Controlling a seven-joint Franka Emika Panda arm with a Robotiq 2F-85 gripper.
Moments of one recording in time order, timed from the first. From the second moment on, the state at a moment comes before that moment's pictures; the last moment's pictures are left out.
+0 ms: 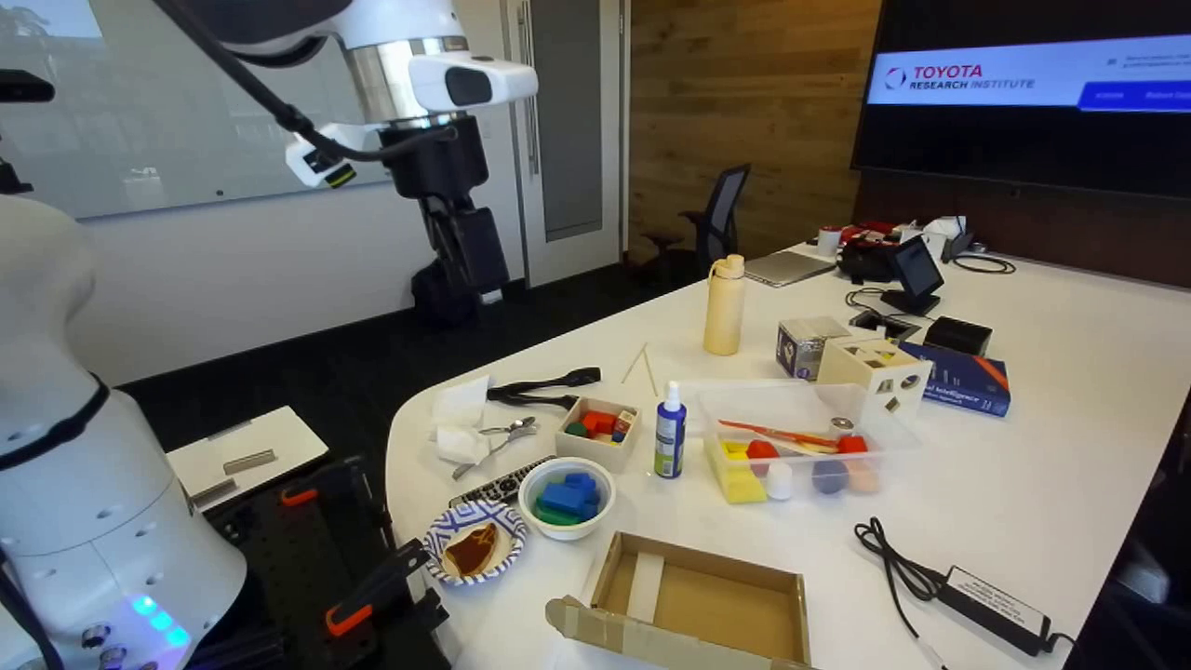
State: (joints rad) arm -0.22 -0.76 -0.17 -2.78 -0.15 2.16 -0.10
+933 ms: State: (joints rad) arm -0.06 0.06 -0.14 -2.43 0.03 2.83 -0.21
